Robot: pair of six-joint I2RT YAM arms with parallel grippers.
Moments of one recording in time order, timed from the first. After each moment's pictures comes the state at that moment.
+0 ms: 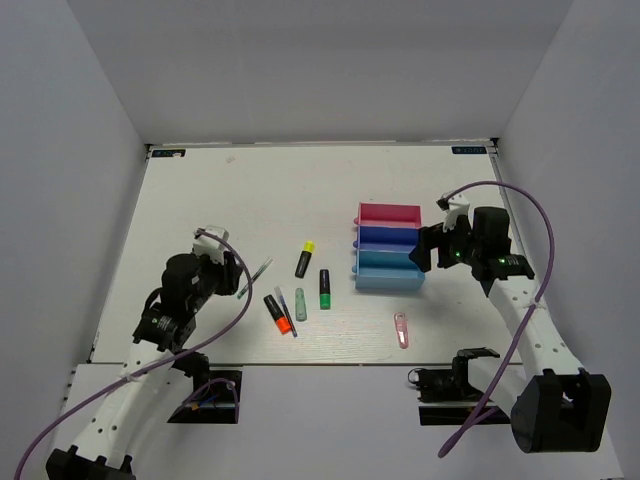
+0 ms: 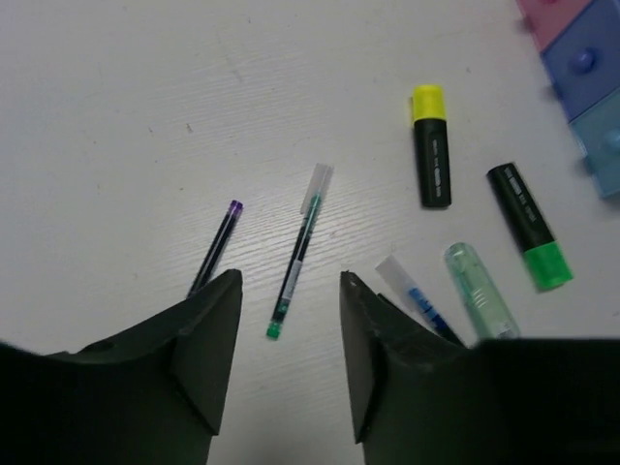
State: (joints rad) left arm -0.30 0.54 0.47 -0.34 0.04 -0.06; right arm 0.07 1.00 0.72 -0.41 -0.44 -0.15
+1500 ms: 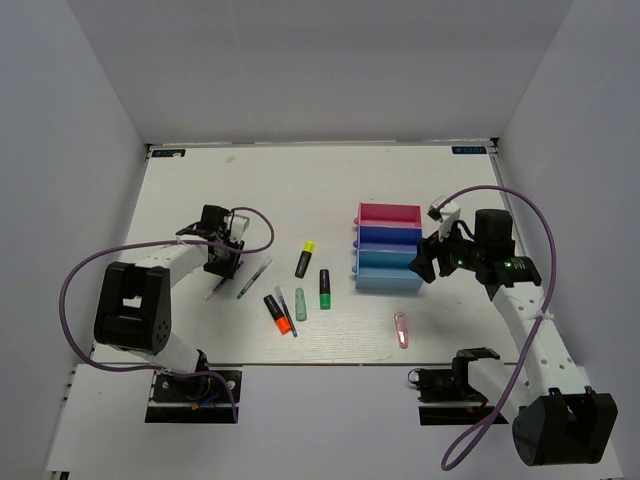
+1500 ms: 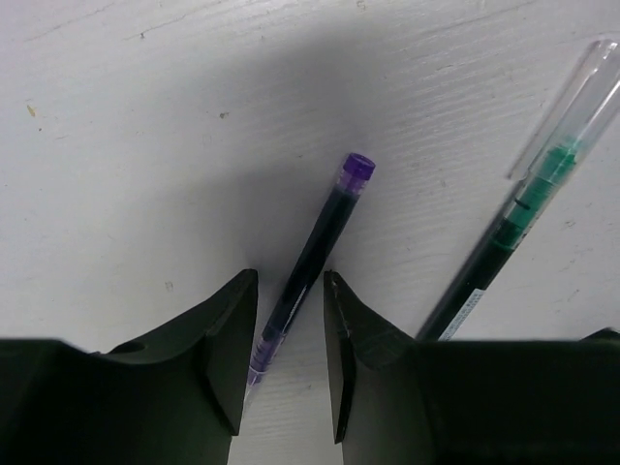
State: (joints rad) left arm -0.17 1.54 0.81 -0.45 -0.02 0.16; right arm 0.09 0.93 0.77 -0.59 -0.59 -0.37
